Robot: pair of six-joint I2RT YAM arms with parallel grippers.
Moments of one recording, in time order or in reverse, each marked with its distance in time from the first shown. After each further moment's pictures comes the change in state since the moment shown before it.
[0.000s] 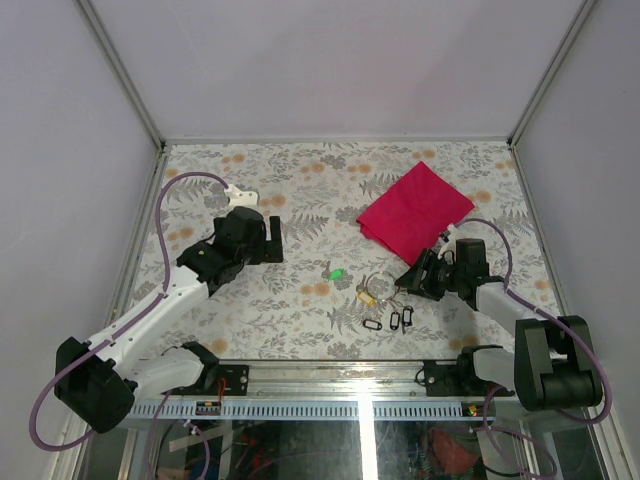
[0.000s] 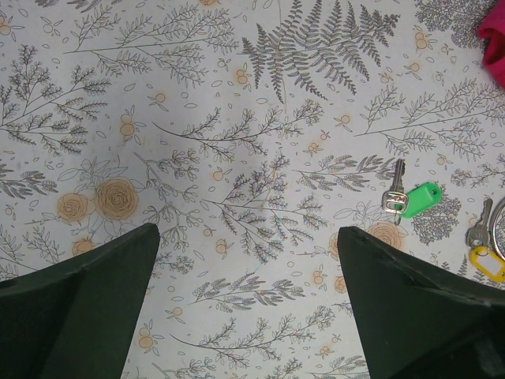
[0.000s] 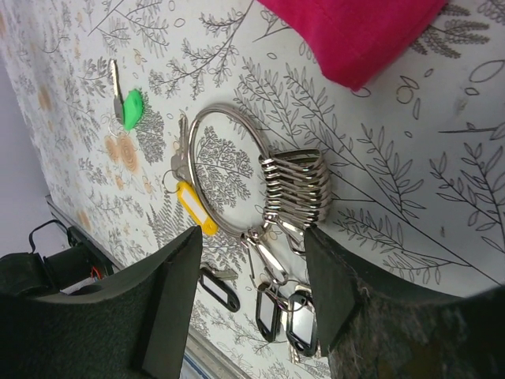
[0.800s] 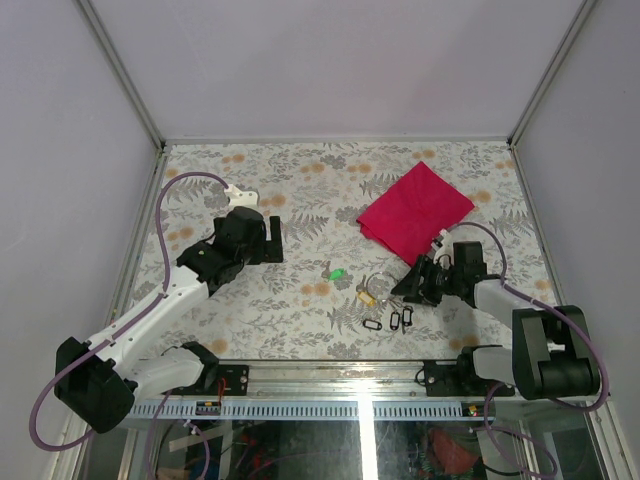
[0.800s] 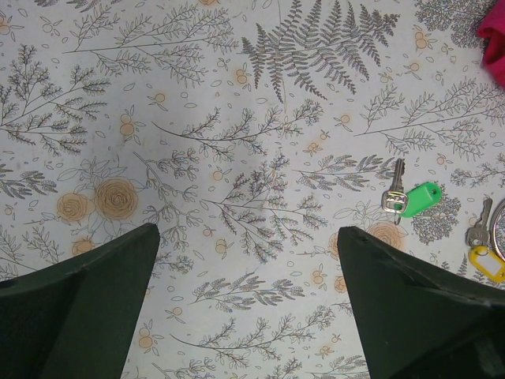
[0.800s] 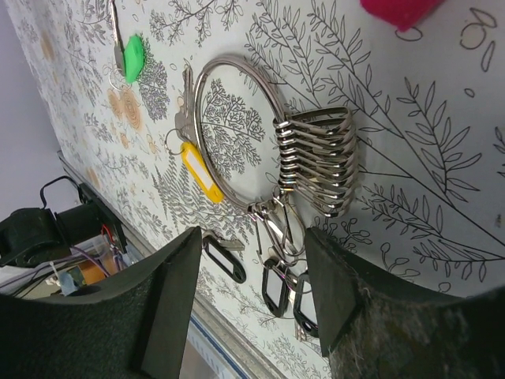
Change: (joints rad) left arm 0.000 0.000 0.000 0.000 0.001 0.000; right arm 0.000 0.058 -0.002 -0.030 -0.127 -0.046
